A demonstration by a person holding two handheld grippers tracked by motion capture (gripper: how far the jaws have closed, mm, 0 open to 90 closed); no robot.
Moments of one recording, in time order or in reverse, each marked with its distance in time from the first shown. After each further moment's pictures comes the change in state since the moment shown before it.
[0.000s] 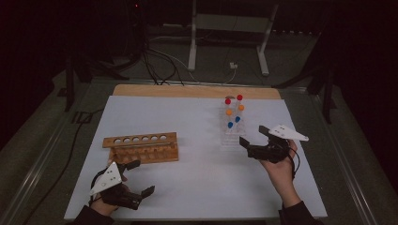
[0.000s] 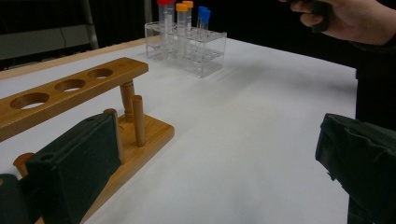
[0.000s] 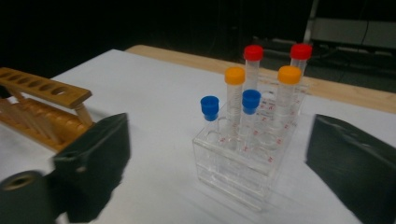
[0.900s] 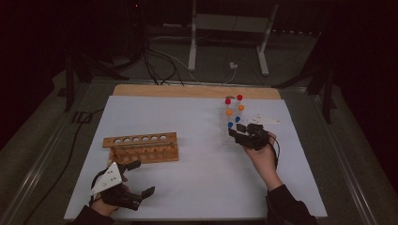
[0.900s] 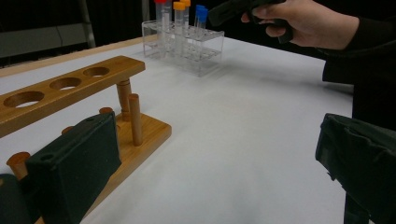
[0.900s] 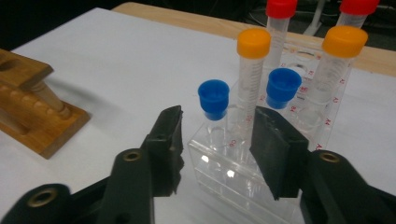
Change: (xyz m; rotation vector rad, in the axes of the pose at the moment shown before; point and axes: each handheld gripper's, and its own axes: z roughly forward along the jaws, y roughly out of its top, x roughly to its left) left arm 0.000 -0.001 0.001 0.003 -0.010 0.000; right arm -0.004 -0.001 0.067 0.185 0.010 0.001
